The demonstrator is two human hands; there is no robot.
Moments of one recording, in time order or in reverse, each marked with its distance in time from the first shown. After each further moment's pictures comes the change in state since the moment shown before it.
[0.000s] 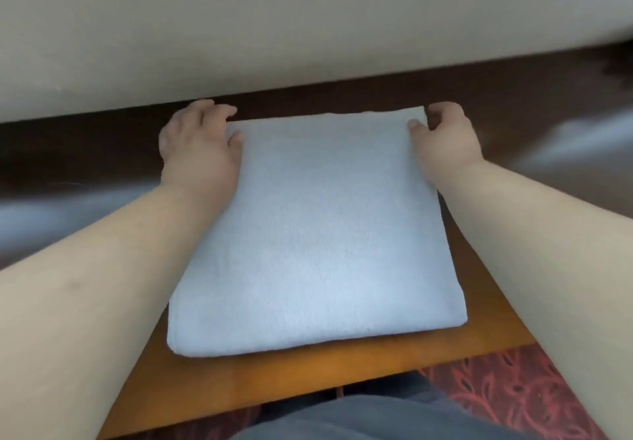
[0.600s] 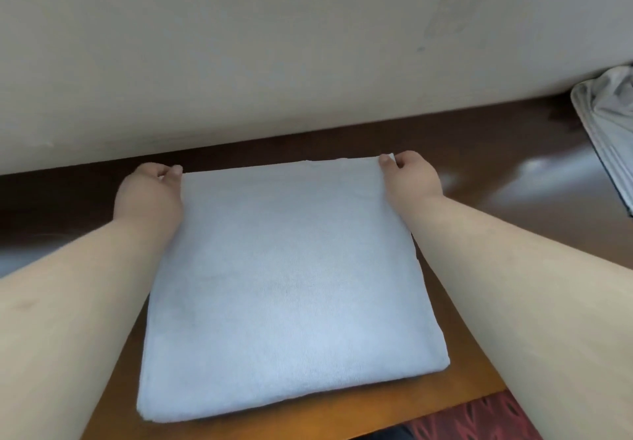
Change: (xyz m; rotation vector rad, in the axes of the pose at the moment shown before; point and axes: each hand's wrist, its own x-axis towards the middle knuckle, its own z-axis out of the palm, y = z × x) left_hand 0.022 -0.033 -0.007 -0.380 -0.031 -0.480; right_hand 0.013 -0.004 0.005 -0.044 0.006 0.043
